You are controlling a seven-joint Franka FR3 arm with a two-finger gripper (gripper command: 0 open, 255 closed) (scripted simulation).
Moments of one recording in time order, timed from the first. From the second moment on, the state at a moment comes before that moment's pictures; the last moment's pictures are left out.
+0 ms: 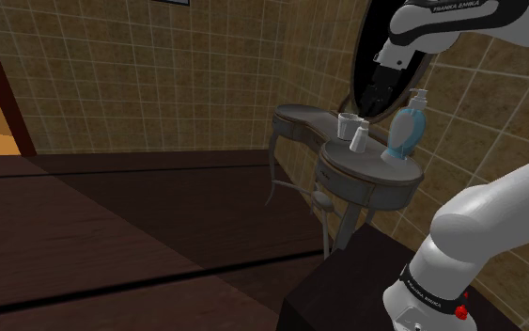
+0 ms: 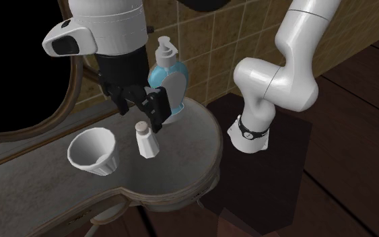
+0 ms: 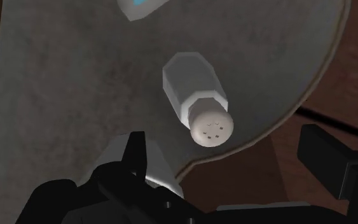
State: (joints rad) arm -0.13 -0.51 -0.36 -2.19 -0.08 1.76 -0.39
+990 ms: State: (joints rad) arm -0.13 -0.51 -0.37 -2.27 -0.08 1.85 -0.39
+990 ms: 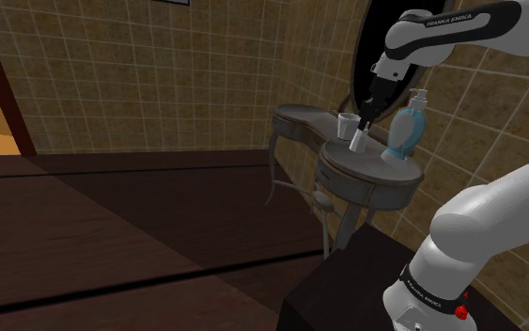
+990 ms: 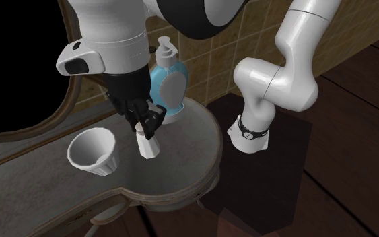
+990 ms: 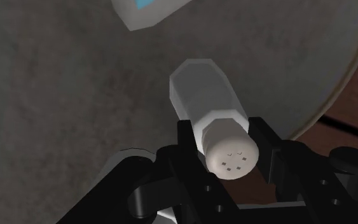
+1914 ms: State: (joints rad) arm -0.13 -0.50 -0.36 -2.12 -0.07 1.70 -0.39
